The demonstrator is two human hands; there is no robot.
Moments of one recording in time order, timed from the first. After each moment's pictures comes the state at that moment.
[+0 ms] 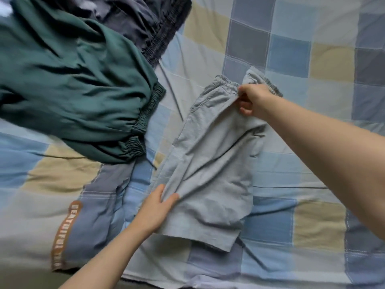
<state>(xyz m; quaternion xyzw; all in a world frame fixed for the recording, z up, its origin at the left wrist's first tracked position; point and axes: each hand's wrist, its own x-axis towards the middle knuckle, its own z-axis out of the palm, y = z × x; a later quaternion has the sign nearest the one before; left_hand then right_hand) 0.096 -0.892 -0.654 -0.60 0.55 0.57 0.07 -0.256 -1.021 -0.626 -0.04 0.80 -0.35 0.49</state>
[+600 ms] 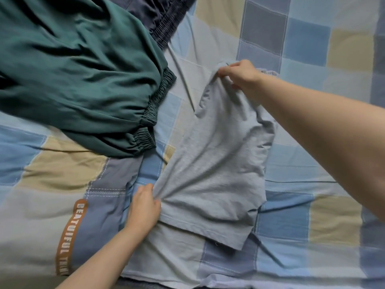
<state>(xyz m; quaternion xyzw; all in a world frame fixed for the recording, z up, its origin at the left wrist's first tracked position) 0.145 -0.901 -0.699 -0.64 0.66 0.39 0.13 -0.206 -1.070 -0.653 -0.29 0.80 -0.29 0.43</state>
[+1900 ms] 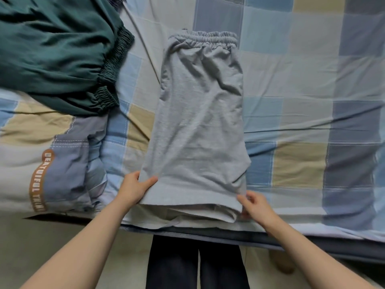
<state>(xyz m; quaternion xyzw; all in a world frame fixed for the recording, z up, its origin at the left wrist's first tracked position) 0.124 -0.804 -0.686 -0.67 0.53 0.50 0.12 -0.154 -0.596 -0.673 -0.09 0.77 -0.18 0.61</state>
